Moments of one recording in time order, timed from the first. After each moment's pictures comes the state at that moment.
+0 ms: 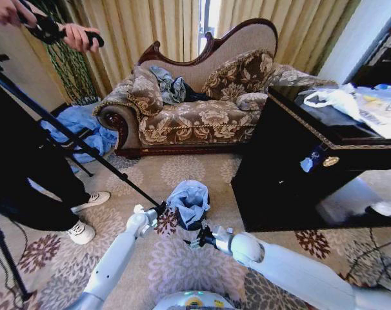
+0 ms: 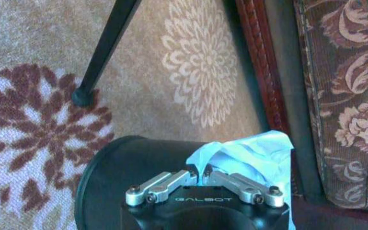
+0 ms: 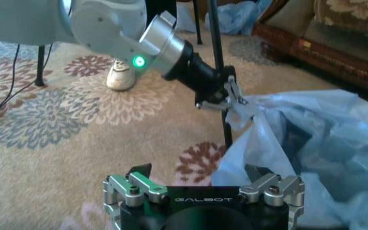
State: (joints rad) left arm 0.94 -1.18 -0.25 -1.42 -1.76 0.31 -0.34; right arm -0.60 0.84 -0.68 1.82 0.54 -0.33 -0.05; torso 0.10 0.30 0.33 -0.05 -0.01
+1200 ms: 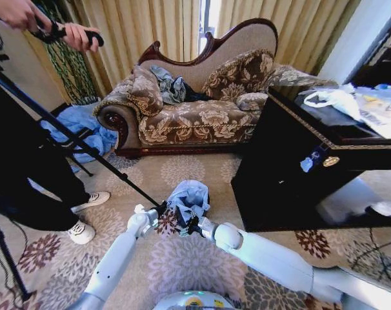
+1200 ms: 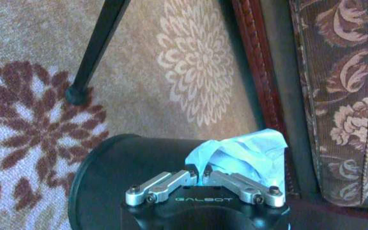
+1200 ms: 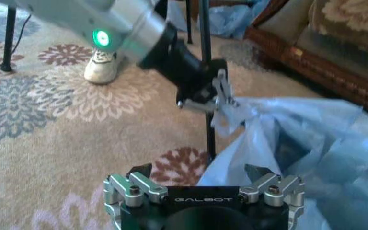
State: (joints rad) left arm 0.94 -1.18 -0.24 -1.43 -1.76 0.31 -0.34; right arm -0.55 0.98 -0.70 1.61 0.44 -0.28 -0.06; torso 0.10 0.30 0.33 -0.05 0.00
